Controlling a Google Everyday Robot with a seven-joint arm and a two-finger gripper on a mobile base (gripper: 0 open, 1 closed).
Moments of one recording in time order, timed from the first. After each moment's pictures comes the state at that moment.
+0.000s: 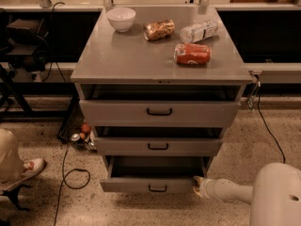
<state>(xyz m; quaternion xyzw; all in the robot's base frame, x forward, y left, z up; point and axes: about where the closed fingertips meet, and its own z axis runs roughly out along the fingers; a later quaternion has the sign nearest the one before) 0.560 -0.248 0.175 -0.63 0.72 -0.03 0.27</state>
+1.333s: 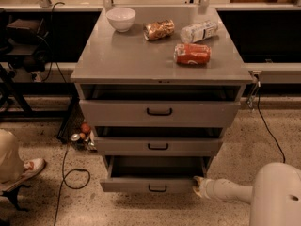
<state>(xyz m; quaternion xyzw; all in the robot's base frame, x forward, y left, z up) 0.560 -0.248 0.176 -0.63 0.72 -0.03 0.27</state>
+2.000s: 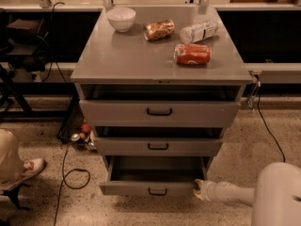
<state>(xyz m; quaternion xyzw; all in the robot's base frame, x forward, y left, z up) 0.551 -0.253 0.180 -0.63 0.73 -0.03 0.27</state>
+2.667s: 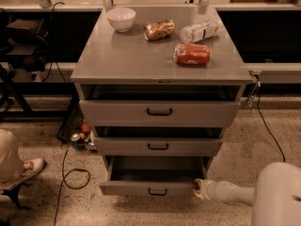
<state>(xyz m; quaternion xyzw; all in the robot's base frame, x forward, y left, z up) 0.550 -0.251 0.179 -0.63 0.73 -0.03 0.27</state>
